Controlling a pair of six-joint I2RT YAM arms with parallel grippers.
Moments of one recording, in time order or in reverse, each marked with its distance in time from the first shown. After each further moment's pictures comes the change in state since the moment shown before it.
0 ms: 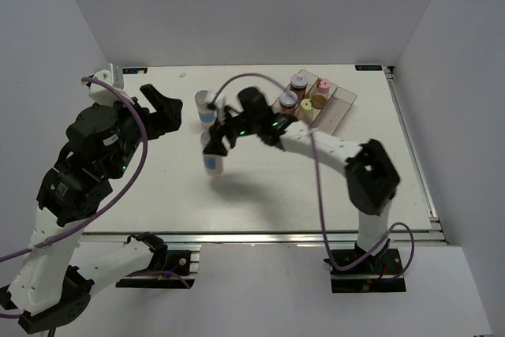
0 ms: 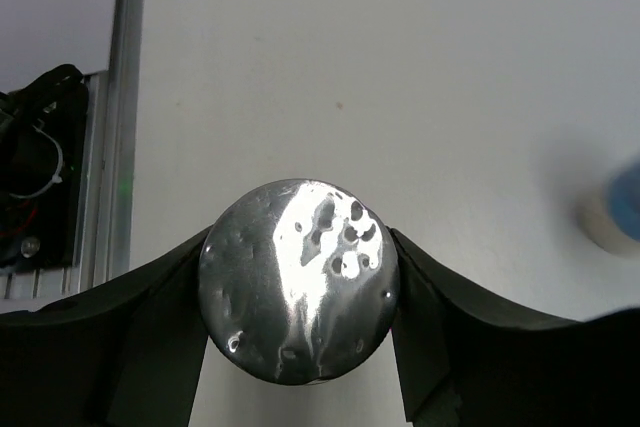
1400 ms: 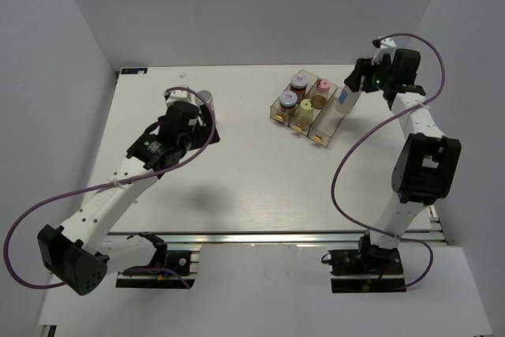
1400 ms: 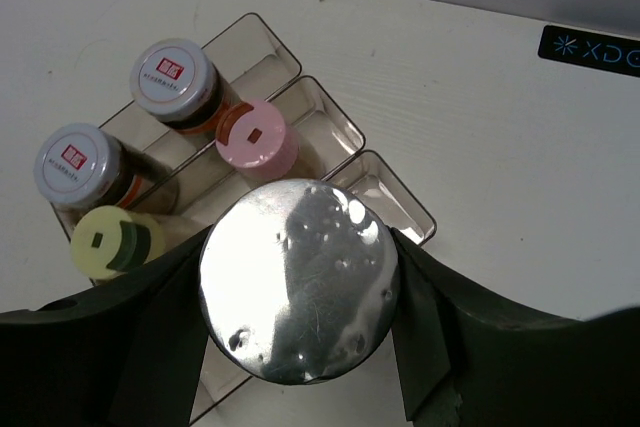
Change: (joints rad) left arm 0.047 0.240 -0.449 0.215 0.063 -0.098; right arm -1.036 -0.130 -0.043 -0.143 0.109 0.009
